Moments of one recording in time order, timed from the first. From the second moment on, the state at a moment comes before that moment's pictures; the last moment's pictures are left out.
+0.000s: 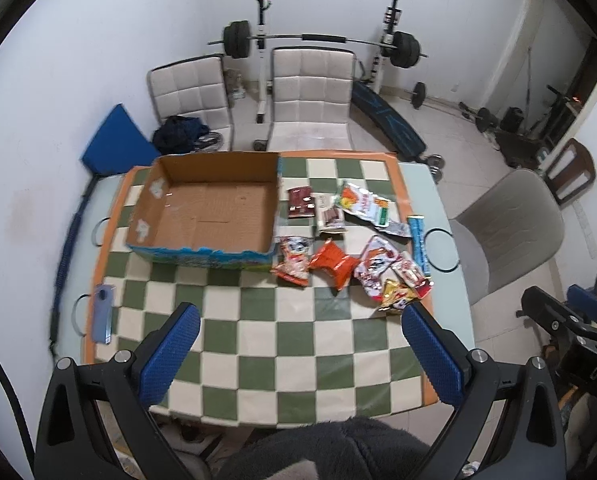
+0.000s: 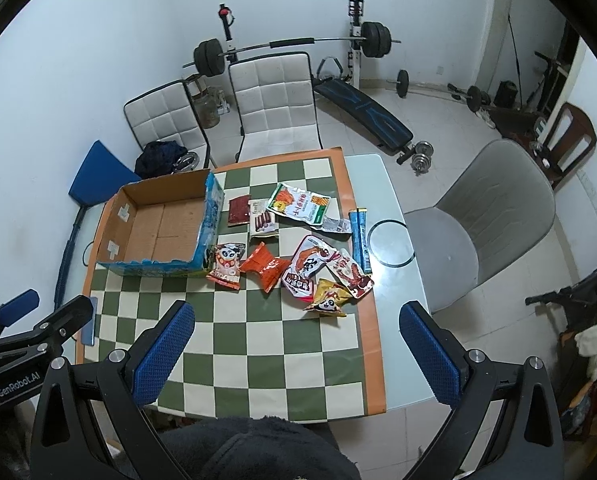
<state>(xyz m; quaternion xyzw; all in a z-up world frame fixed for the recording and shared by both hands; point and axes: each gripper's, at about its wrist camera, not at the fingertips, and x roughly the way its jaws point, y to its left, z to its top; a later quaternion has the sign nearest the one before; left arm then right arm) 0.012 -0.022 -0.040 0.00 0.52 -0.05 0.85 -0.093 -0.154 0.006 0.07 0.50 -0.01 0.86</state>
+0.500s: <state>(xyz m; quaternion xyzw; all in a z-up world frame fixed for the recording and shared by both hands) 0.137 -0.053 -0.188 -0.03 0.66 -0.04 0.75 0.025 -0.248 -0.164 0.13 0.61 -0.03 0.78</state>
